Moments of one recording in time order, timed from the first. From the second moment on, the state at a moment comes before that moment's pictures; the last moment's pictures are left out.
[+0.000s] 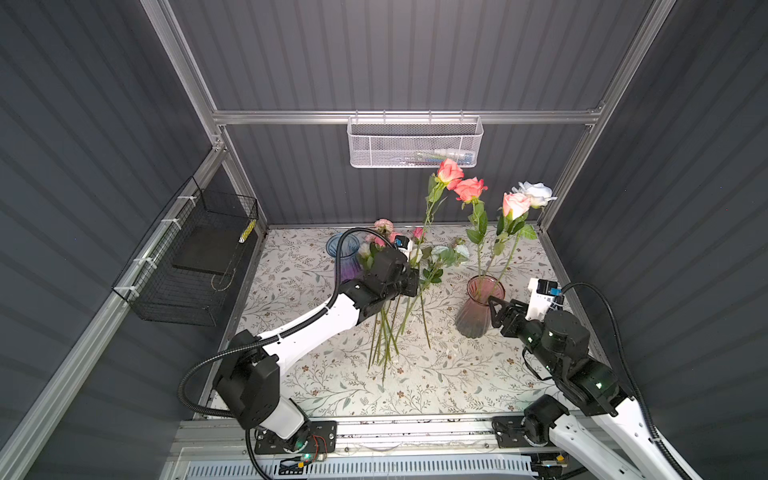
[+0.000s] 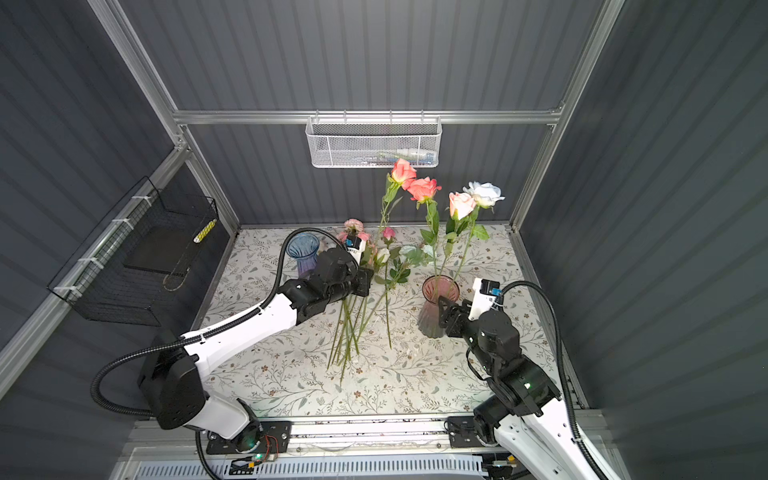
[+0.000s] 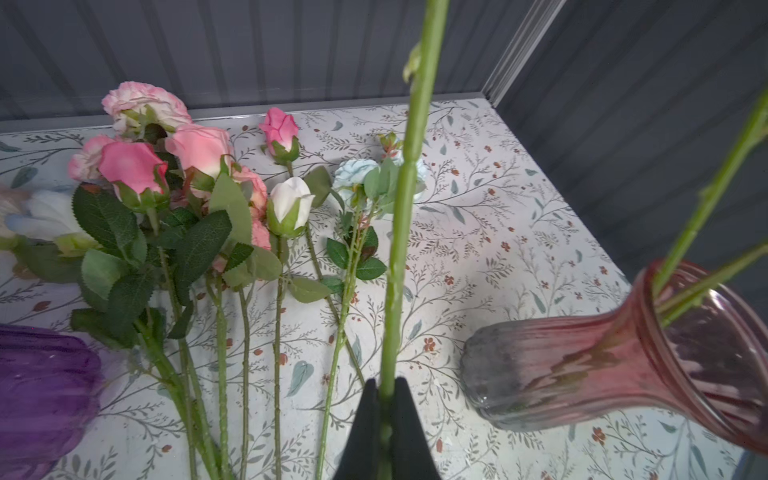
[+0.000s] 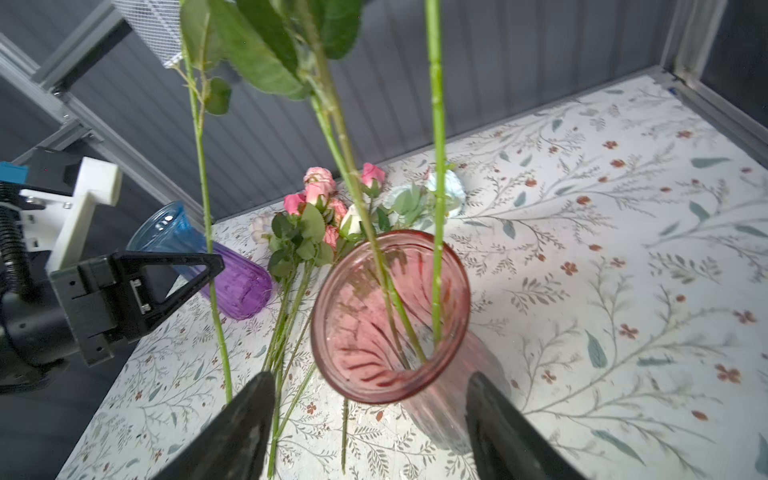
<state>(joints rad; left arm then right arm) -0.79 1.50 1.17 -0.17 -0.04 -0.37 0.52 0.51 0.64 -0.41 0.17 0.53</state>
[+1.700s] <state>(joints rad) -0.99 1.18 0.97 -0.03 0.06 -0.35 0.70 1.01 0.99 -0.14 -0.20 0.44</state>
